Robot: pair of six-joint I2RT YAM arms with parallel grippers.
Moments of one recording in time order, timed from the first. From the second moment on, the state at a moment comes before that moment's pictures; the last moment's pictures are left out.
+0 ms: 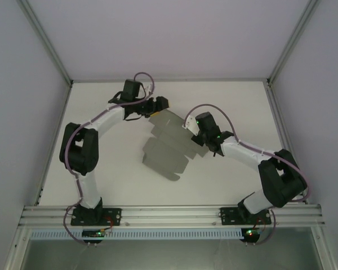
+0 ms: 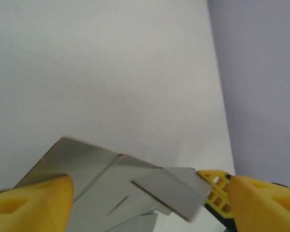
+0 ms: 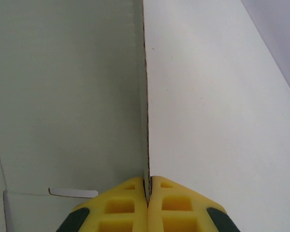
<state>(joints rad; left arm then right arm) -0.39 1.90 1.45 -0.30 0.64 -0.62 0.56 1.49 0.85 -0.11 0.22 -0.55</state>
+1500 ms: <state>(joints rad) -0.38 1.45 1.15 -0.52 0.23 -0.41 0.60 1.39 0.84 -0.13 0.32 -0.59</state>
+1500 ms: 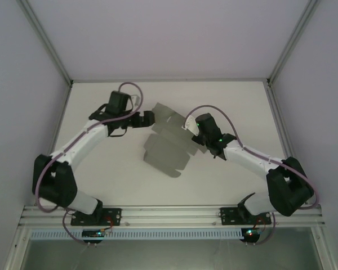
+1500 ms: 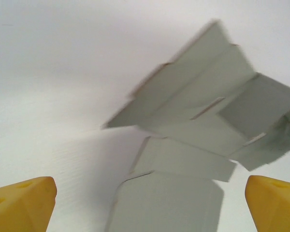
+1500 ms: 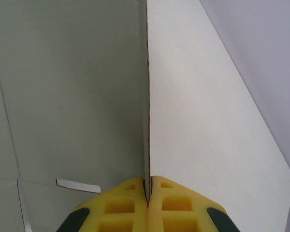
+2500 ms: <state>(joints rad) -0.46 1.79 1.15 -0.31 0.32 -0.33 0.60 1.39 0.84 -0.14 0.29 -0.54</state>
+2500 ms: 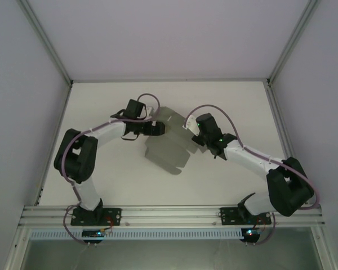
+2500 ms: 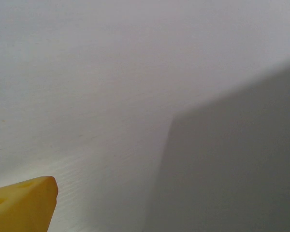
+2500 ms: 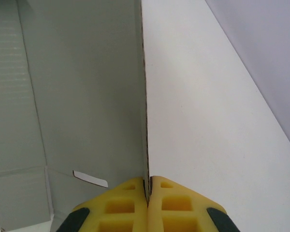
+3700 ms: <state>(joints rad) -0.19 1.67 1.14 -0.36 0.20 -0.42 0.68 1.64 0.80 0.47 0.47 -1.28</state>
